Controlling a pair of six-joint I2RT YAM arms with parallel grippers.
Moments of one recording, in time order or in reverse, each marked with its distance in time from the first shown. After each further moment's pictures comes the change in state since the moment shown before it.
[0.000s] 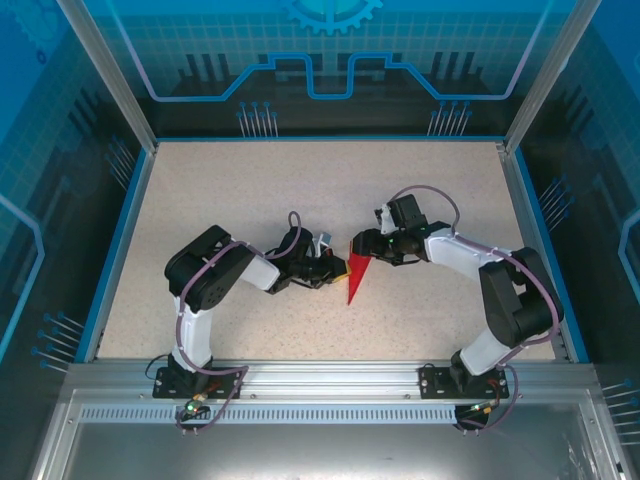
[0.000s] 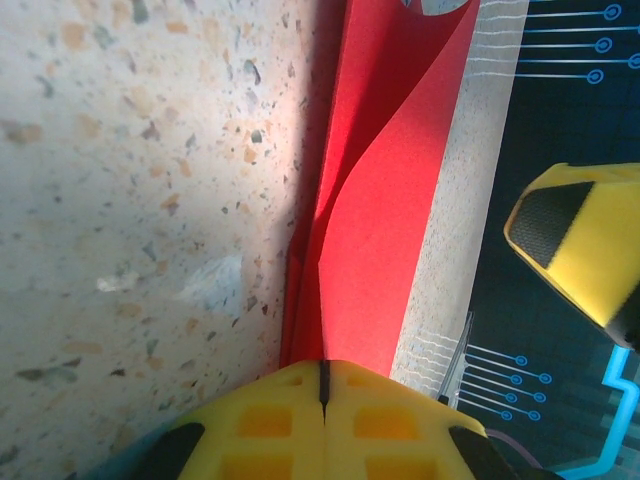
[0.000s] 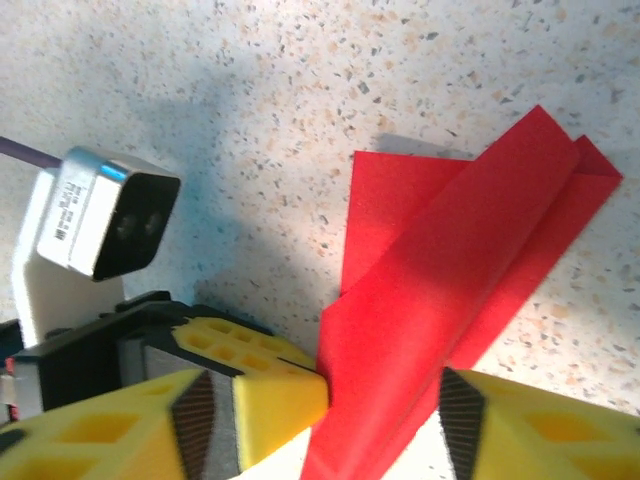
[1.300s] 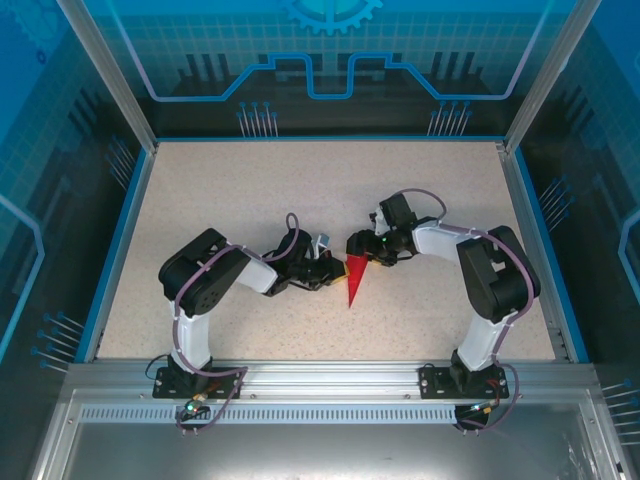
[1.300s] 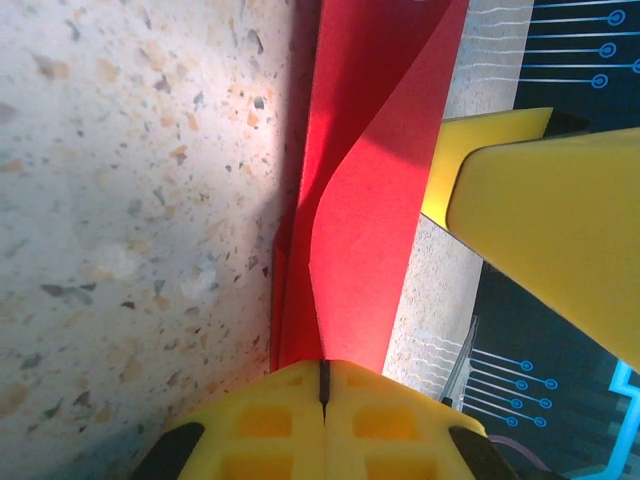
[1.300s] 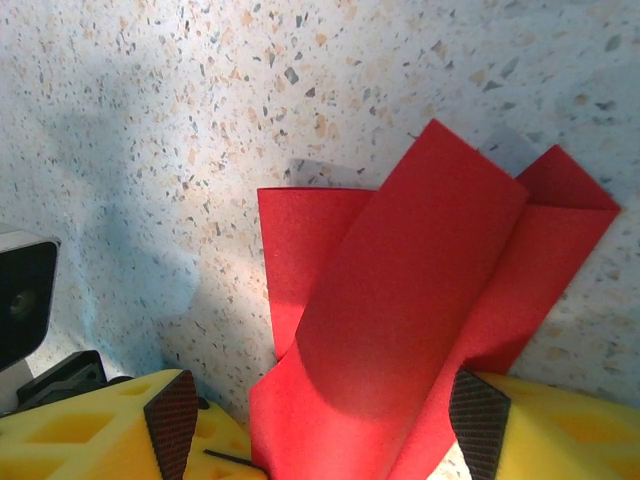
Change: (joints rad) left arm -0.007 -0.051 -0.034 -0.021 -0.031 -0.003; right arm -0.005 0.189 0.079 -0.004 -0.026 0.029
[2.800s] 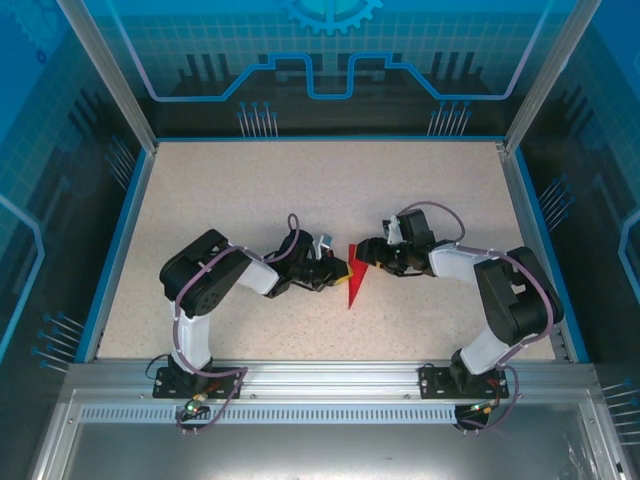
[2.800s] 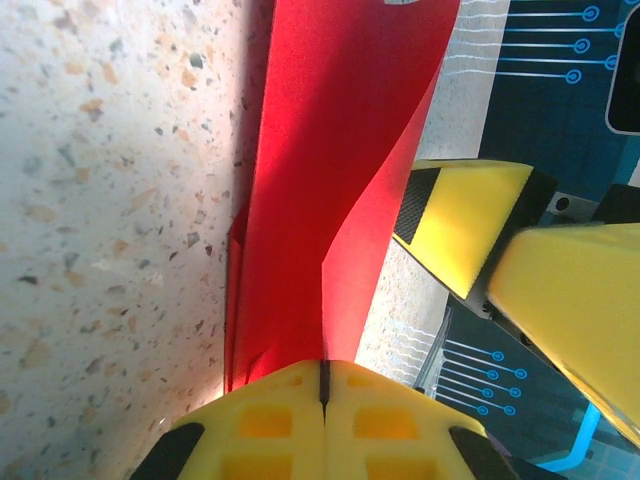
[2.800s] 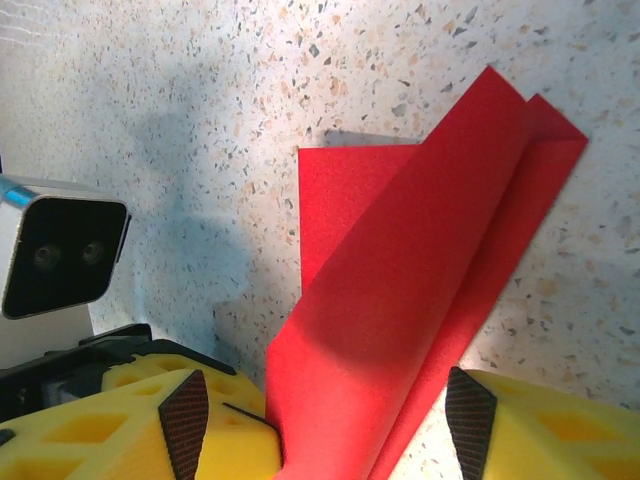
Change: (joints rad) left arm -0.019 0.000 -0.002 0.046 0.019 -0.064; right arm -0.042 -0.175 -0.262 0.270 -0.067 0.080
